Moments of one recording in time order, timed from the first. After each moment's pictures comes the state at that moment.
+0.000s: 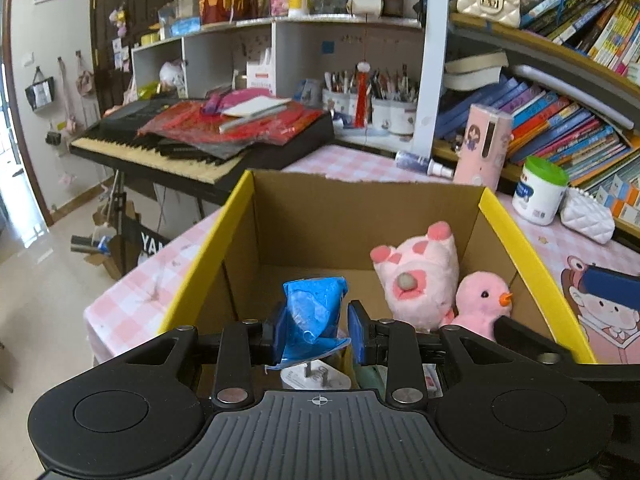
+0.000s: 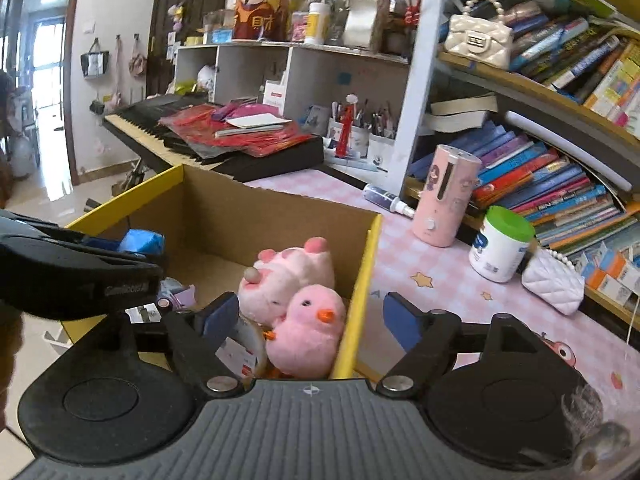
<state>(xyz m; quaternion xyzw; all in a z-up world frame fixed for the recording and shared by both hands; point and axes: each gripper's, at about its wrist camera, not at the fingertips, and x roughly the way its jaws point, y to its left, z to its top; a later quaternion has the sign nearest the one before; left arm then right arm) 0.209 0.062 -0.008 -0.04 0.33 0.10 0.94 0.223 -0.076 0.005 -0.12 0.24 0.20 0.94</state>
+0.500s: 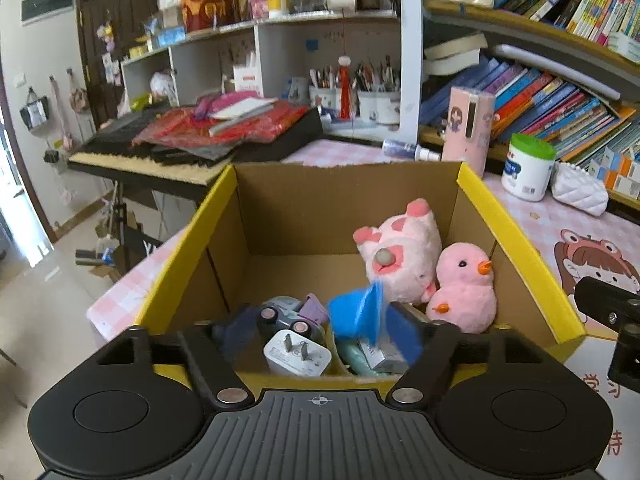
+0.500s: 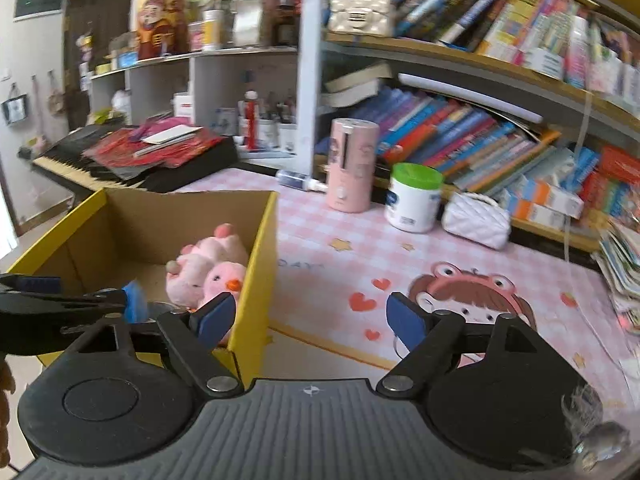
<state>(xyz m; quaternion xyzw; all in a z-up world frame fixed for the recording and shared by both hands) 0.190 0.038 -0.009 0.00 0.32 0.09 0.94 0.198 -0.127 0.011 -0.04 0.26 0.08 0.96</state>
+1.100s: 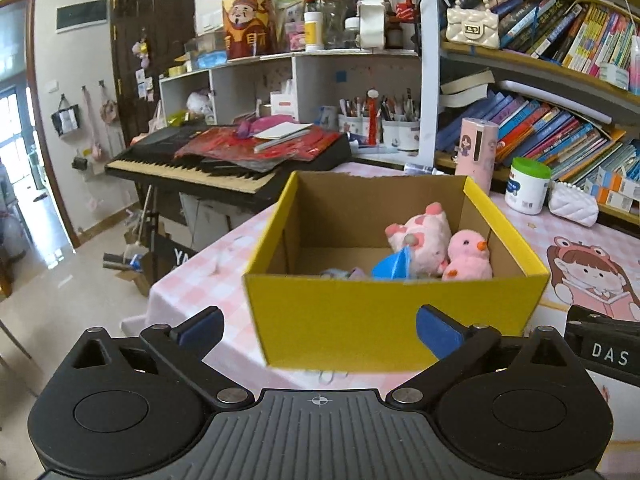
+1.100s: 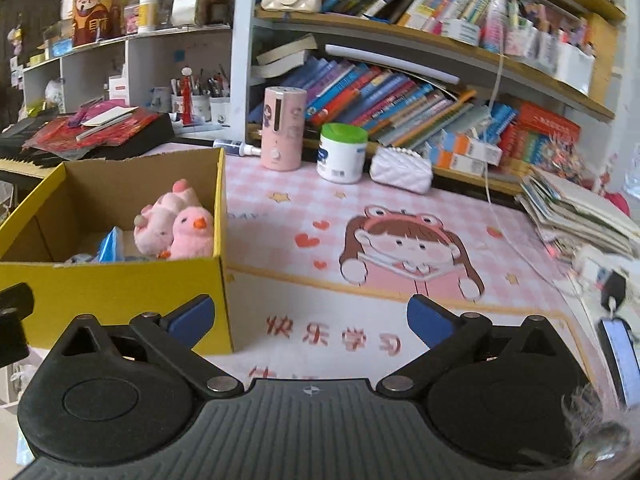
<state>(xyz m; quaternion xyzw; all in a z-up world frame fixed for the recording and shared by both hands) 0.091 0.059 0.011 -0.01 0.28 0.12 0.95 0.132 -0.113 -0.001 -0.03 0.29 -0.04 0.95</state>
